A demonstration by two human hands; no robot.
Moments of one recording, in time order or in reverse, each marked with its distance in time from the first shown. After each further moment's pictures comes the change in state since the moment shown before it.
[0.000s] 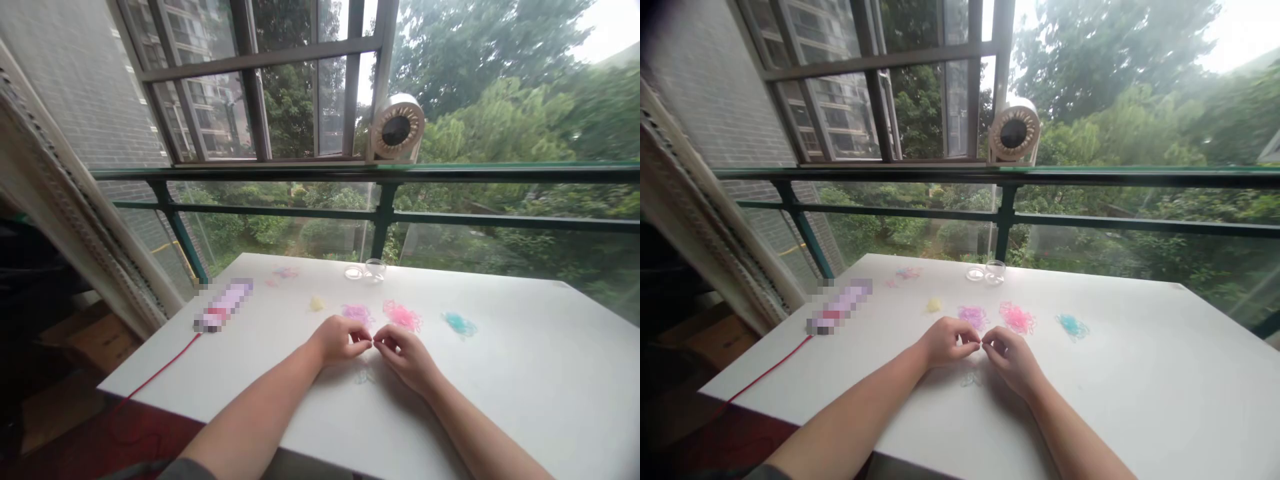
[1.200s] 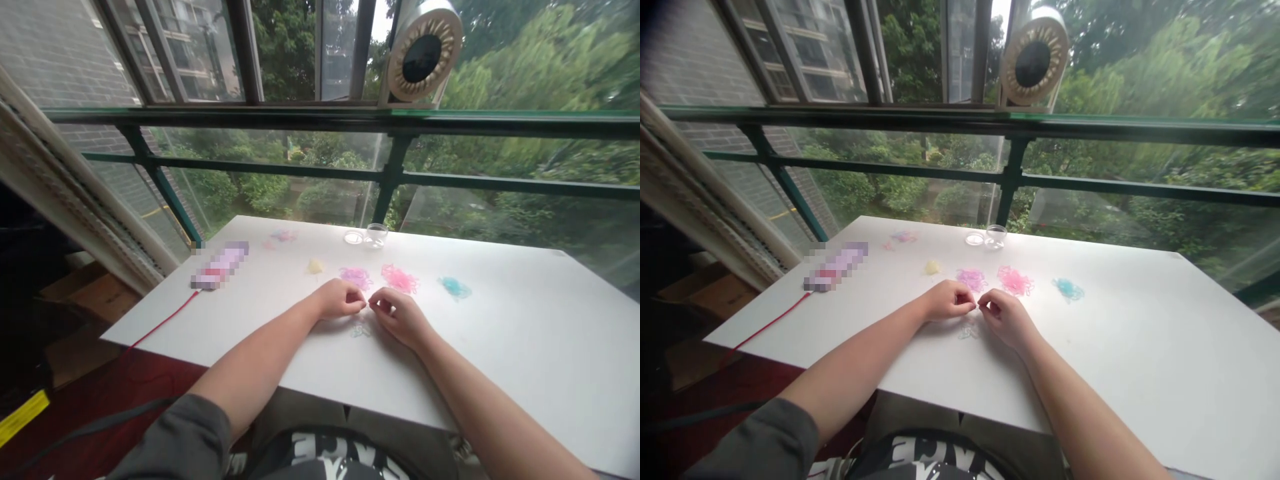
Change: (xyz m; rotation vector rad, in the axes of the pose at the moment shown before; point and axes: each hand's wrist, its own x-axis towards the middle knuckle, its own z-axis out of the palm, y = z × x) left_hand 0.004 -0.007 0.003 -0.038 -0.121 -0.107; right_hand -0.003 -0.003 -0.005 -0.092 -0.049 -0.065
